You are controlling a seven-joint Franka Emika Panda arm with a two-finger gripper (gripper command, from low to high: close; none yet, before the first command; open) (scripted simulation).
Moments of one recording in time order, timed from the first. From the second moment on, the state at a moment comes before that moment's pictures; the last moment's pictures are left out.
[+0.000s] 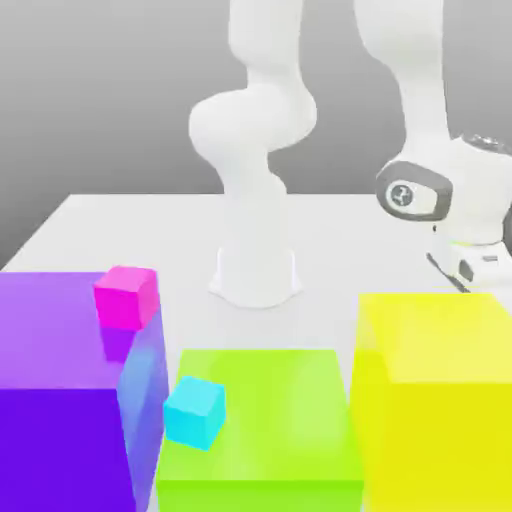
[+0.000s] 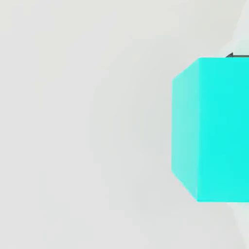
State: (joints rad) arm 0.80 0.04 0.17 -2.78 -0.04 2.85 0.00
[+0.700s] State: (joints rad) arm 0.32 -0.34 -0.17 -2.30 -0.21 2.15 0.27
